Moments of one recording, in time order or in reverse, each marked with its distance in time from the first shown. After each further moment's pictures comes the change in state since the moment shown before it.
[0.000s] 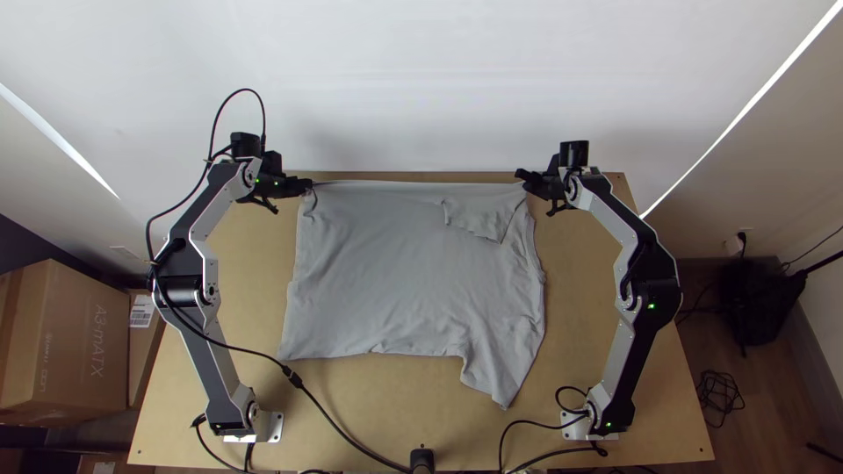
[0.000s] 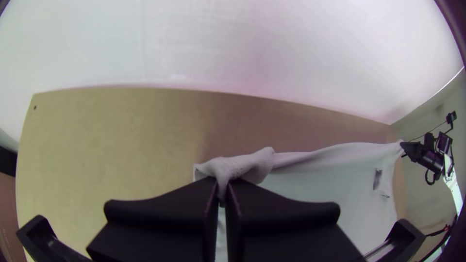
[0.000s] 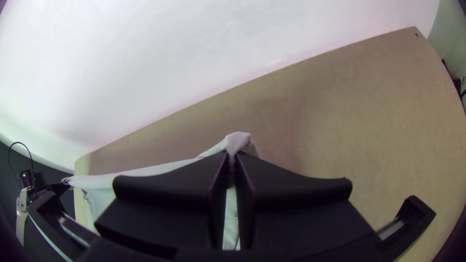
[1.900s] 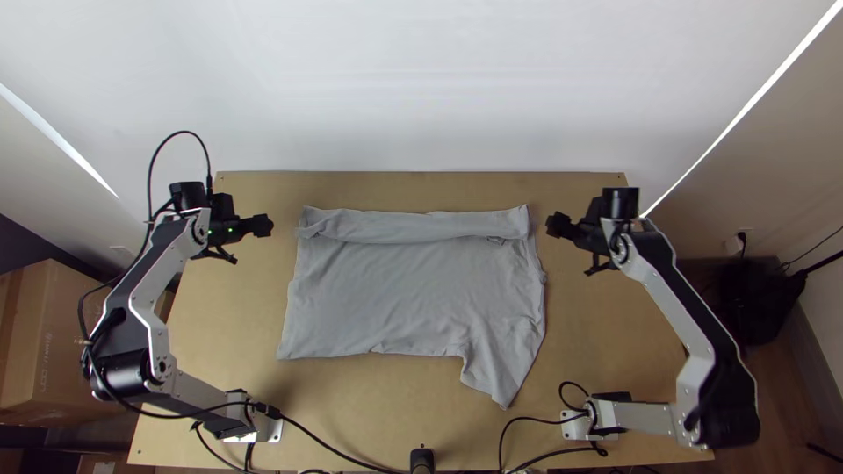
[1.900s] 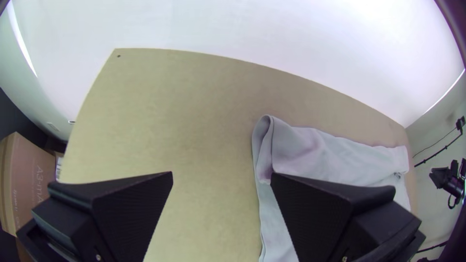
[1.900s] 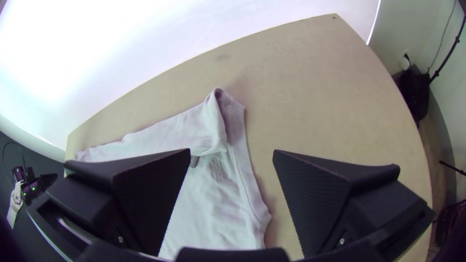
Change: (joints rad) left arm 0.170 -0.528 -0.669 0.194 -0.019 0.076; right arm -0.013 -0.723 -0.606 -0.140 0.093 -0.053
